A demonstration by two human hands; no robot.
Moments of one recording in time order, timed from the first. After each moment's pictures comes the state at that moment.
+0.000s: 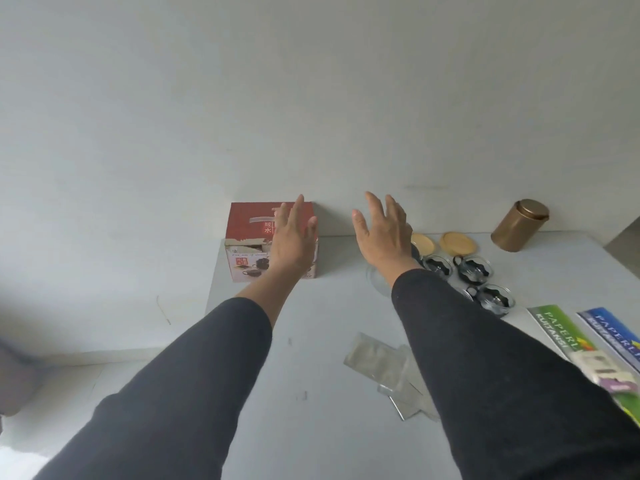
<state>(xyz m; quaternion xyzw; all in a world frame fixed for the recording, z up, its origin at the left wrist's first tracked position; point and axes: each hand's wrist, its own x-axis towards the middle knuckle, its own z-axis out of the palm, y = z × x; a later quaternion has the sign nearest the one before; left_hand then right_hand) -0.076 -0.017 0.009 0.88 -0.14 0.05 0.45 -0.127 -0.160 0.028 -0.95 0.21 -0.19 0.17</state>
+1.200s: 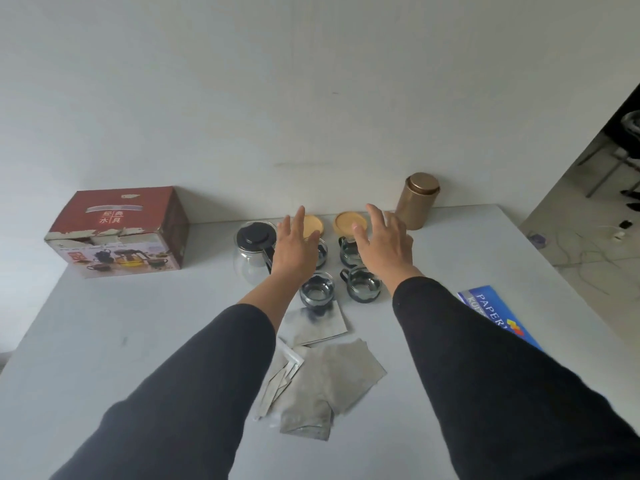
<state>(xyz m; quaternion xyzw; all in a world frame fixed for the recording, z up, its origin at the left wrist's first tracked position) -0.192 -0.326 -0.035 0.90 -0.14 -0.06 0.40 -0.255 -0.468 -0.015 -0.95 0.24 -0.13 0.17</state>
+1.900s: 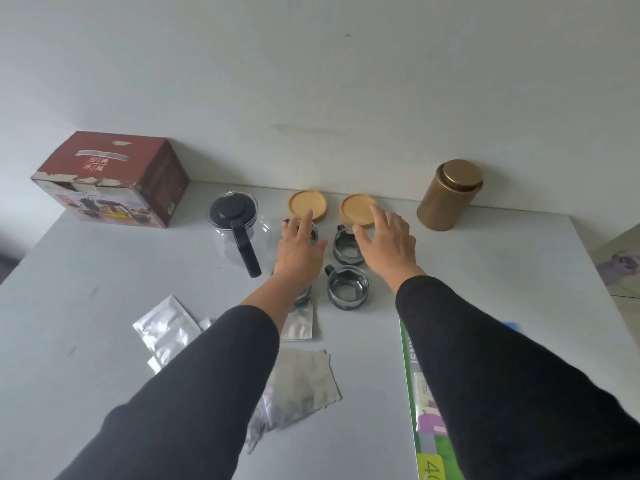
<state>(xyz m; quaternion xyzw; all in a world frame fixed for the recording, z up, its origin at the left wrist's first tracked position) -0.171 -0.410 -0.097 0.94 -0.04 -0.09 0.33 -0.193 -0.564 -0.082 -0.97 0.14 -0.03 0.19</state>
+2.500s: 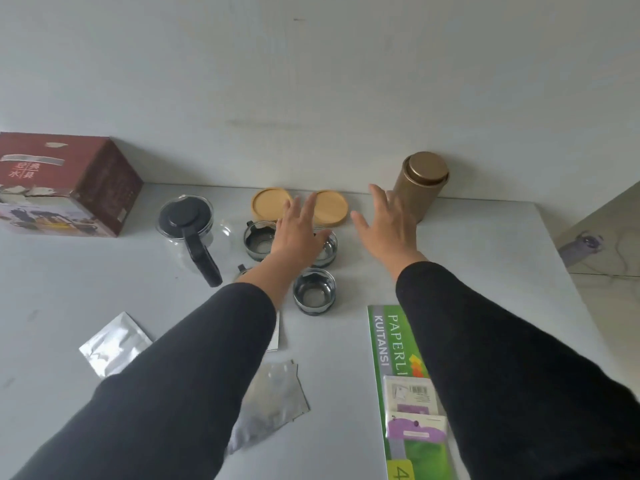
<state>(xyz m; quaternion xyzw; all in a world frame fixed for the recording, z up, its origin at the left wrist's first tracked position) -0.141 -0.470 -0.089 0.95 -0.13 -0.10 0.26 -0.176 -0.624 -0.078 -0.97 0.16 -0.08 0.18</state>
